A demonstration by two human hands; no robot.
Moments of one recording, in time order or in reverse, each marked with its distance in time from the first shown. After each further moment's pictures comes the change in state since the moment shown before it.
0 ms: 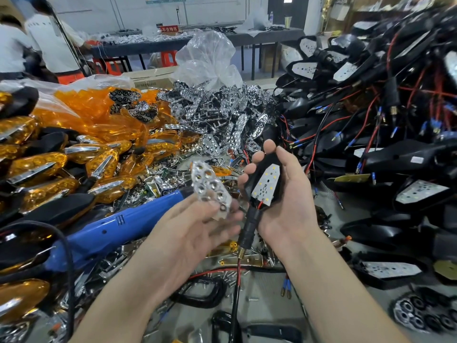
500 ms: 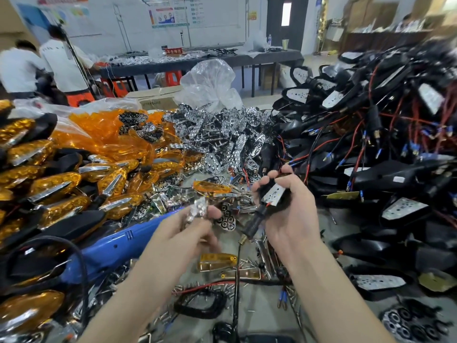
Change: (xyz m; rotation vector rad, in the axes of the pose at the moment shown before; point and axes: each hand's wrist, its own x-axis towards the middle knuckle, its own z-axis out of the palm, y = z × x) left_hand -0.015 0.016 0.007 0.599 0.256 0.111; right_hand 0.005 -0.015 -0.005 0.093 0.092 -0.138
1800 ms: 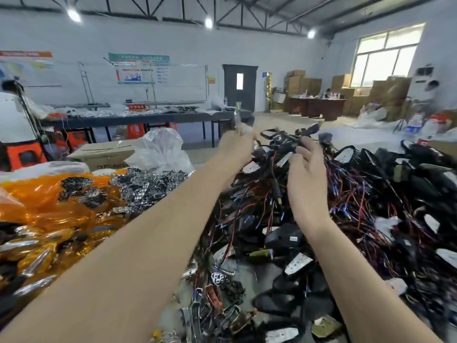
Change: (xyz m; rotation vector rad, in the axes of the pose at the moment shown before) left_hand 0.147 0.212 0.190 0.016 -0.101 0.238; right_hand 0.020 -0.197 0.065 -1.171 0.174 -0.776
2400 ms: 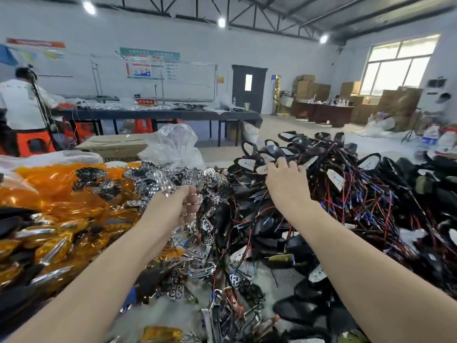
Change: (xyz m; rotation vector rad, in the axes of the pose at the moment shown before) left_hand -0.063 -0.113 -0.142 -0.219 0.205 -0.183; right_hand 0.036 0.053 0.073 -1.538 -0.305 -0.516
